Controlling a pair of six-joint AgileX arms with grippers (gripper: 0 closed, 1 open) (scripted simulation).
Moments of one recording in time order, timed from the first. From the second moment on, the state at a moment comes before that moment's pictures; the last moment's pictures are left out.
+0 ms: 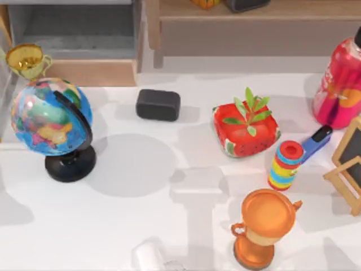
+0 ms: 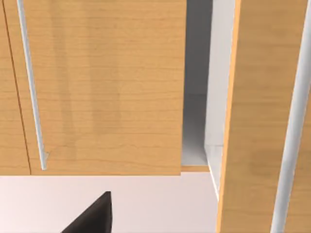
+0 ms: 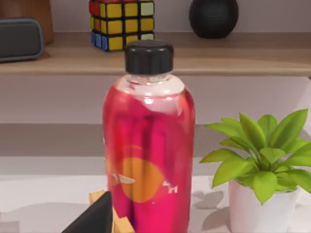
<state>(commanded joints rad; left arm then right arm) 0.71 1.99 0.45 1.53 0.75 1.59 0.00 0.00 0.00 0.00 0.00 0.00</state>
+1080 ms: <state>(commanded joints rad) 0.66 2.02 0.52 1.49 0.70 1.59 0.00 0.00 0.00 0.00 0.00 0.00</state>
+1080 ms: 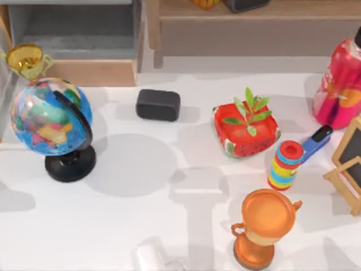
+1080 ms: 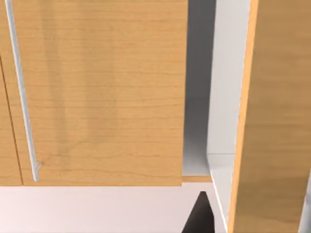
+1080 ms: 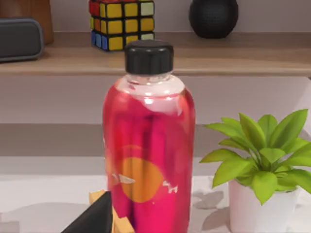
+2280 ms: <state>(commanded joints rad) 0.56 2.11 0.69 1.39 0.61 1.58 0.00 0.00 0.00 0.00 0.00 0.00</state>
